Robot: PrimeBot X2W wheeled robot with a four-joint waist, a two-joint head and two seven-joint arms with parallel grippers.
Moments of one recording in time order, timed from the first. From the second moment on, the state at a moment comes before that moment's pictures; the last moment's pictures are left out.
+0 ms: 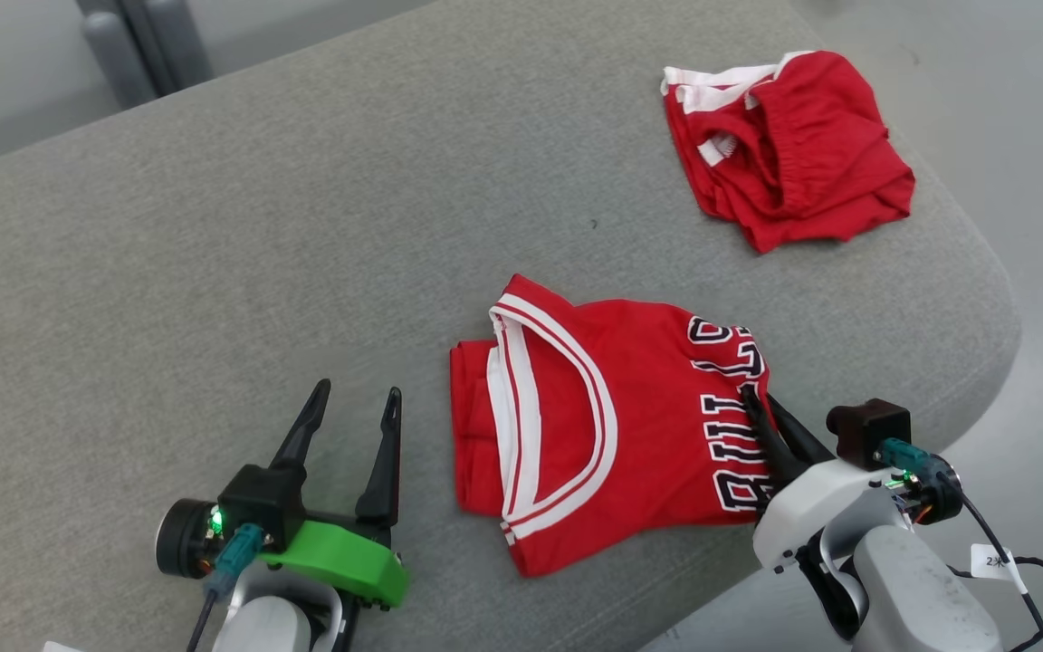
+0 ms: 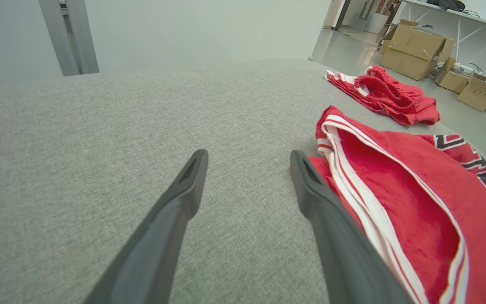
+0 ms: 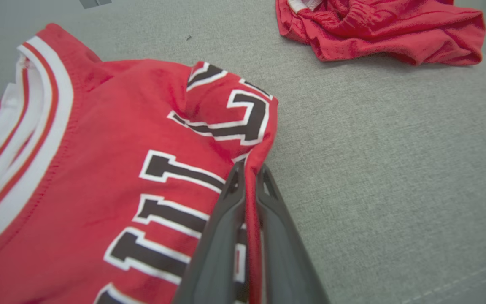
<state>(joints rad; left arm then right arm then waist) -0.15 0.05 -0.24 0.29 -0.19 -0.12 -0.26 -0.37 -0.05 0.14 0.68 0.21 0.13 -0.26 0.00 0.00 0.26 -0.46</state>
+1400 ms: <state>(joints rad) -0.29 0.11 -0.15 0.30 -0.17 -0.13 -0.27 -0.93 -0.12 -0.65 0.77 -0.43 0.13 -0.26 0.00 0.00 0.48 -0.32</state>
